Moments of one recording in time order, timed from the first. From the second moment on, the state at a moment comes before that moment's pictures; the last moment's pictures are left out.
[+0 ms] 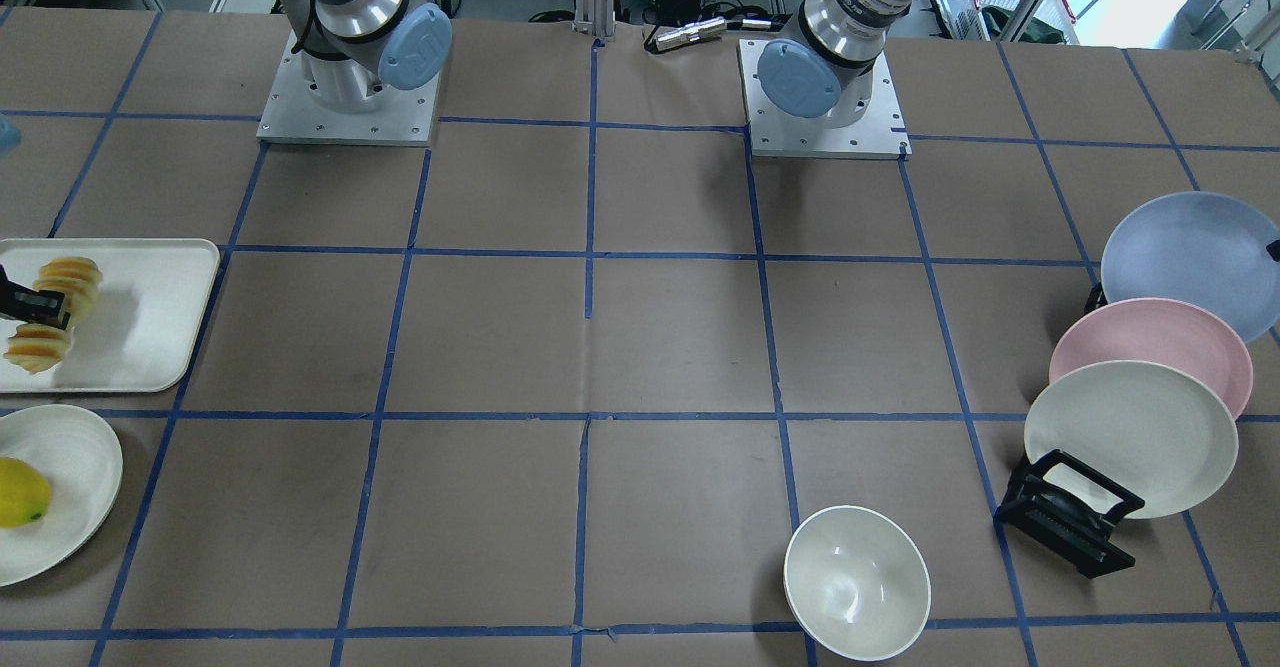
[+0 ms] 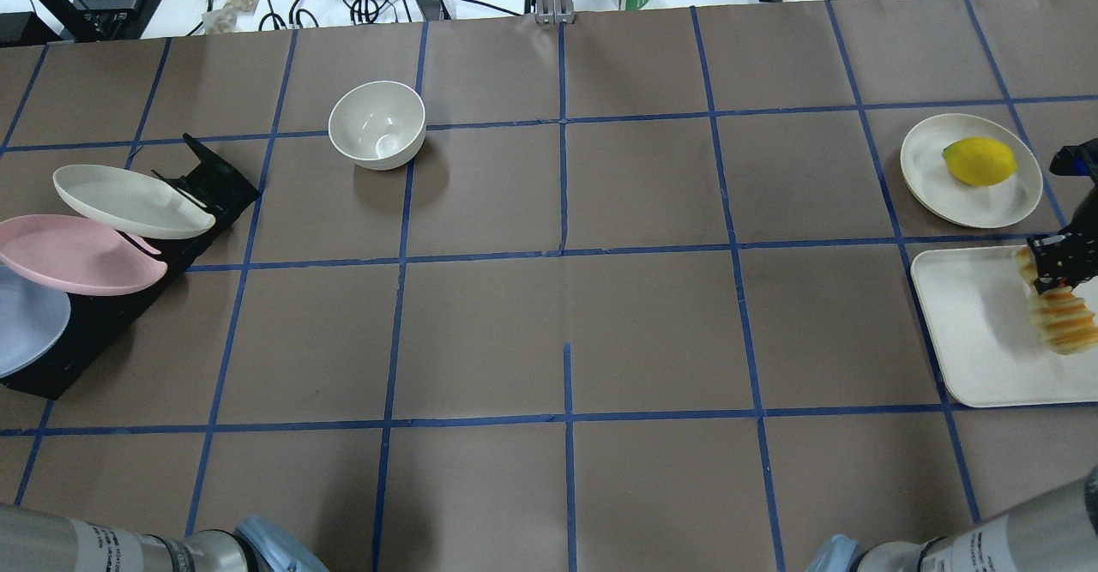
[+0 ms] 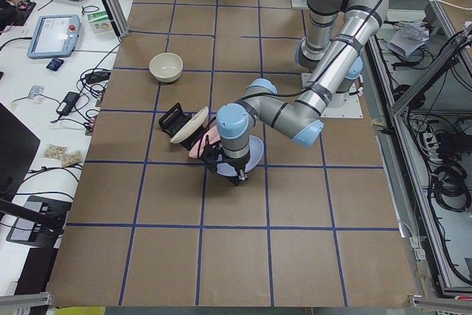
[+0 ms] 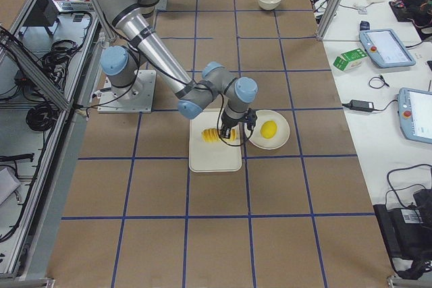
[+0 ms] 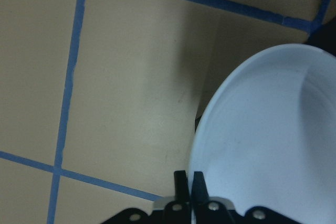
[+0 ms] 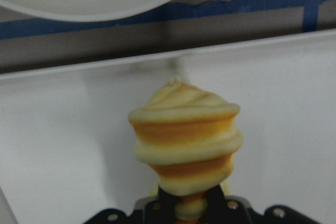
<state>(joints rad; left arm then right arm) -0.59 -1.87 -1.55 -1.34 1.70 0.74 0.89 -1.23 1.86 -2.08 -1.75 -0.57</state>
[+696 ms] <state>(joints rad) -0.63 -1.72 -1.50 -1.64 1.65 0.74 0.95 -1.35 1.76 -1.83 -1.68 -0.51</state>
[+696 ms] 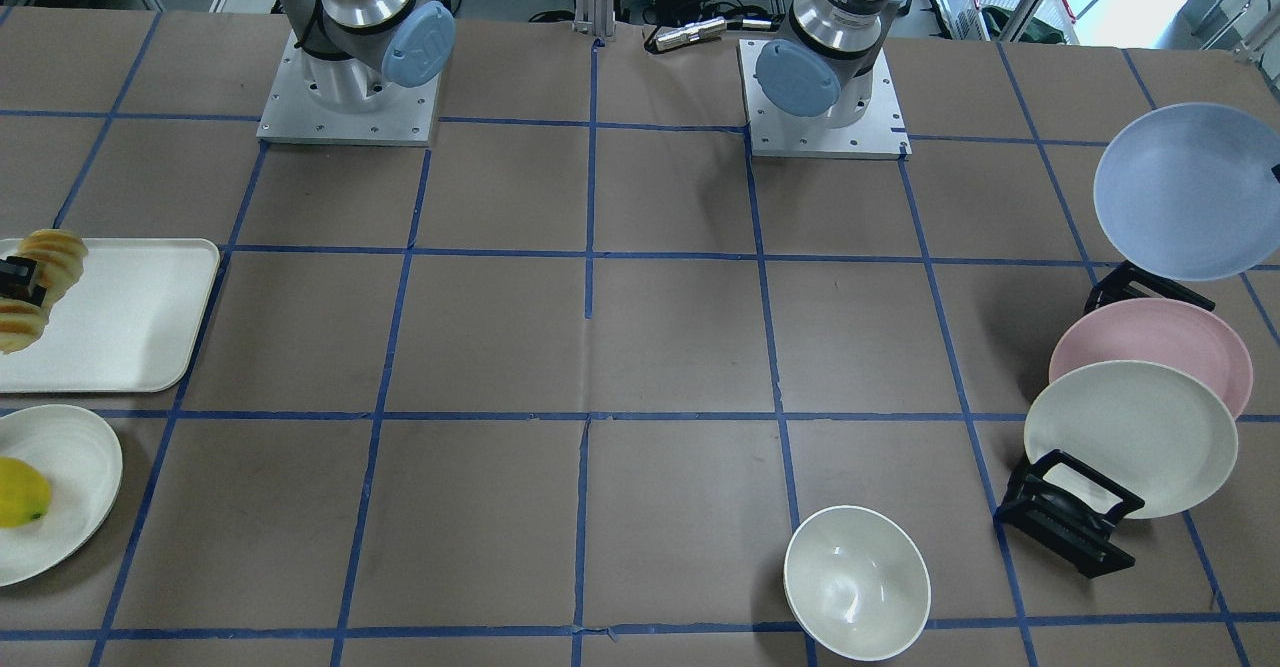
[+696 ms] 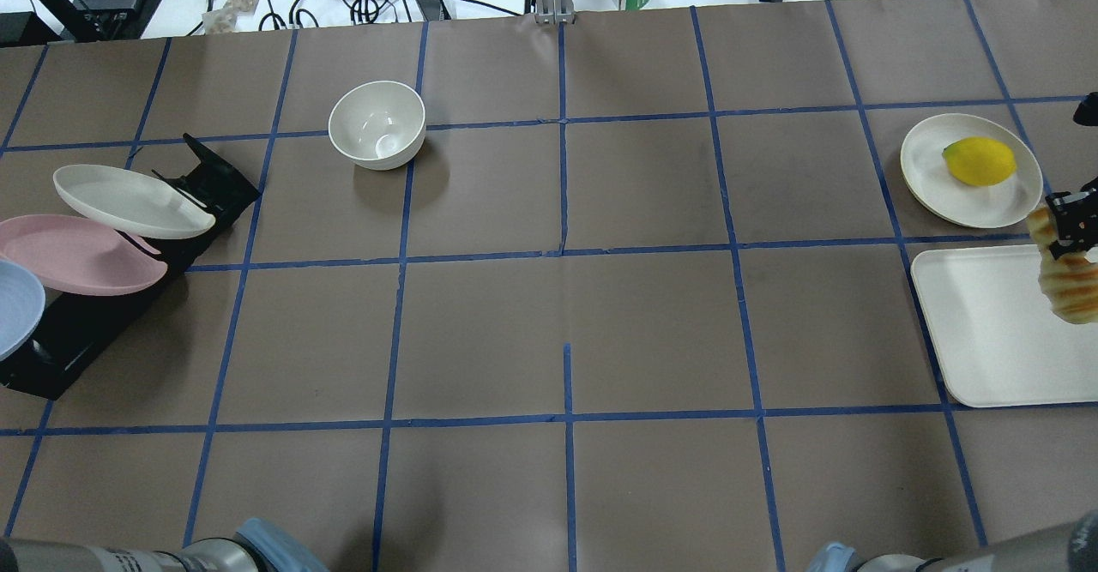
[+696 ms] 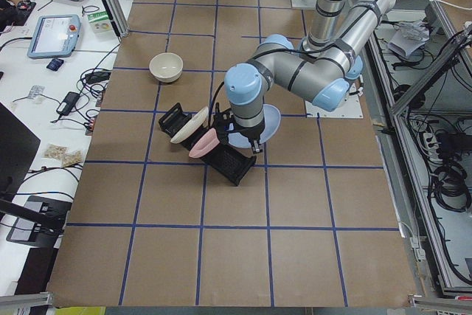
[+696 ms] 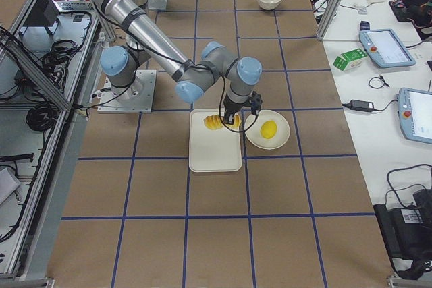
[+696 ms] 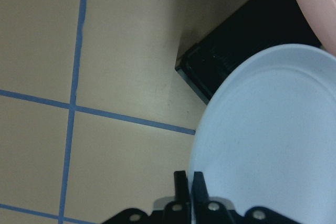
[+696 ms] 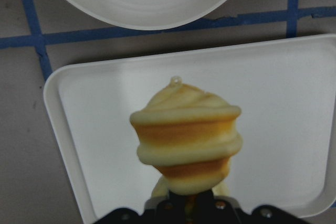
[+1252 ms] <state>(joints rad) -0.86 -1.68 -1.52 -1.67 1.43 0.69 1.12 -1.44 1.67 -1.65 -1.64 -0.24</state>
